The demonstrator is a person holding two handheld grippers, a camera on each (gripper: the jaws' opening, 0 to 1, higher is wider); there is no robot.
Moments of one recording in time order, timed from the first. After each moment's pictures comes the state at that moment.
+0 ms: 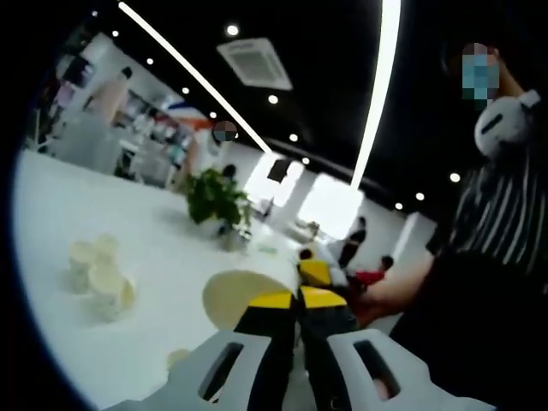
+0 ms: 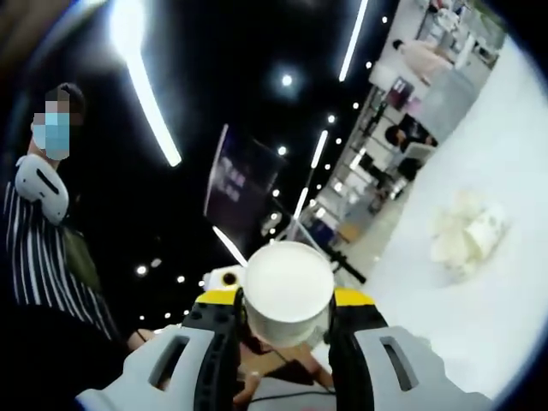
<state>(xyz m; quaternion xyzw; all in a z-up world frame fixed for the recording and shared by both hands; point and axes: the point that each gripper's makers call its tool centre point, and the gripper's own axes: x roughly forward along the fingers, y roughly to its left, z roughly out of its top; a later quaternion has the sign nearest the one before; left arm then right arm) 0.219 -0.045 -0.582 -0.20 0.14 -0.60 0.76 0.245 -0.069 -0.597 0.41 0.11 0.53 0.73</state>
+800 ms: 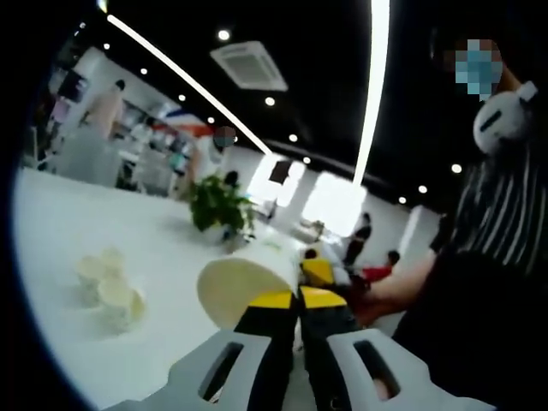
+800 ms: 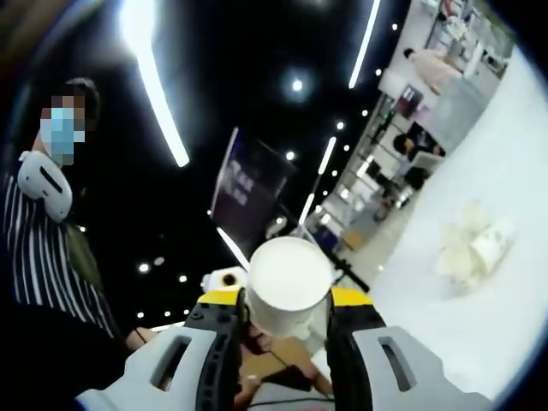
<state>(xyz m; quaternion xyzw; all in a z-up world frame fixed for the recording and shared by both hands) 0.221 -0.037 -0.574 -0.18 0.13 -0.59 0.77 0.246 -0.072 -0.587 0.40 0.09 0.54 0.74</state>
